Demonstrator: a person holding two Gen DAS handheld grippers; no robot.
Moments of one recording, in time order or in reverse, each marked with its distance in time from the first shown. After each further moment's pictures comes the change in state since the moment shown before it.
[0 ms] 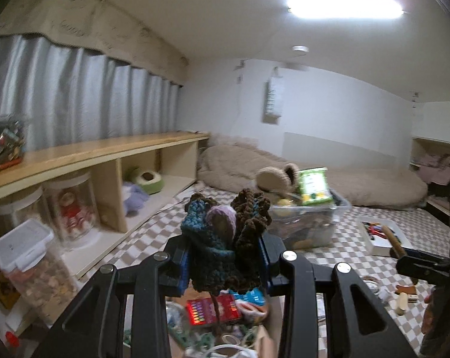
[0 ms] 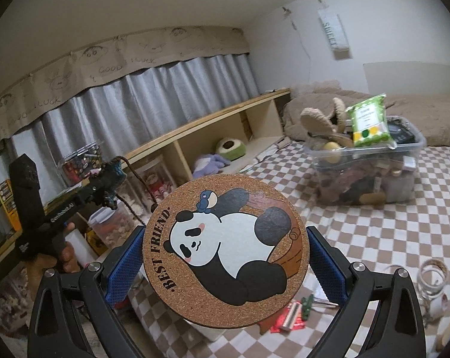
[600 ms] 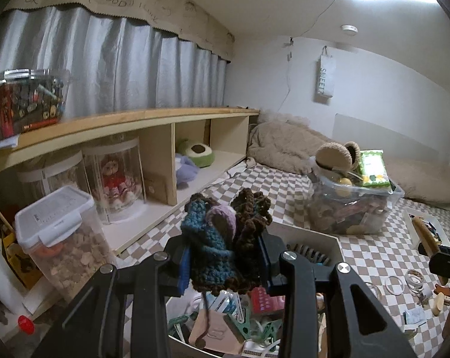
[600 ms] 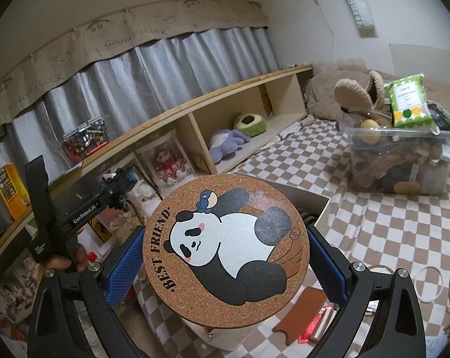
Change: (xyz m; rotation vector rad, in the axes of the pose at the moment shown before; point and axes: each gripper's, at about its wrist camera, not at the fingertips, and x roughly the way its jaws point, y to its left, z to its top) left arm 0.036 0.053 -0.034 -0.039 0.100 0.192; right arm 0.072 0.020 -0.007 -0.019 0.114 0.071
